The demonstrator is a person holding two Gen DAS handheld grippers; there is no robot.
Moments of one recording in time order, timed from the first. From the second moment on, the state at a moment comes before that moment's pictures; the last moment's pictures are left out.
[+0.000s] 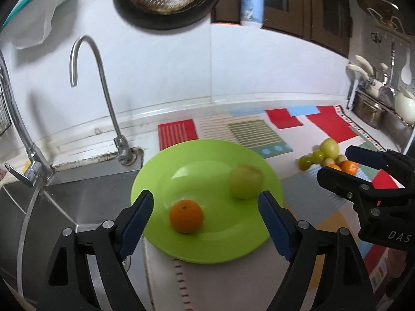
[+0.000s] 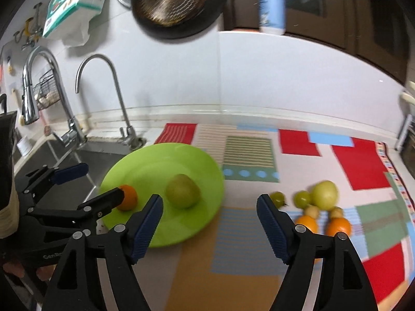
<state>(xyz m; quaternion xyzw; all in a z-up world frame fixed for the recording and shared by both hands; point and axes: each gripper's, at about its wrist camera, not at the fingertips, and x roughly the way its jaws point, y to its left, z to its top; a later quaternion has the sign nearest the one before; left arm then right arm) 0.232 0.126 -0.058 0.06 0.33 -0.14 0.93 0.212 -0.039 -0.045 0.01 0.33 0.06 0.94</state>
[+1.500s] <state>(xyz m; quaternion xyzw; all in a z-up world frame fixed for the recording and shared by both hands) 0.171 -0.079 -0.071 0.06 0.32 -0.15 0.93 0.177 -0.224 -0.054 -0.07 0.31 0.13 0.94</state>
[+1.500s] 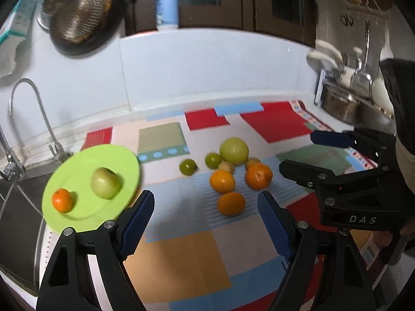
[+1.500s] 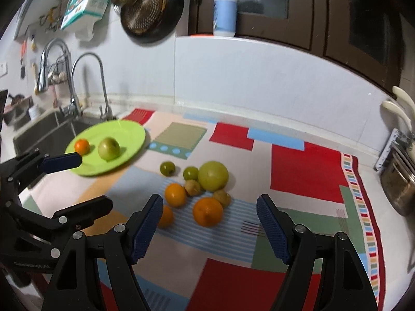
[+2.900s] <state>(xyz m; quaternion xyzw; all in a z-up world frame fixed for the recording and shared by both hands) 0.220 -0.089 -0.117 0.05 0.41 -0.18 0.89 0.221 -0.214 -0.111 -0.09 0.38 0.18 0.90</state>
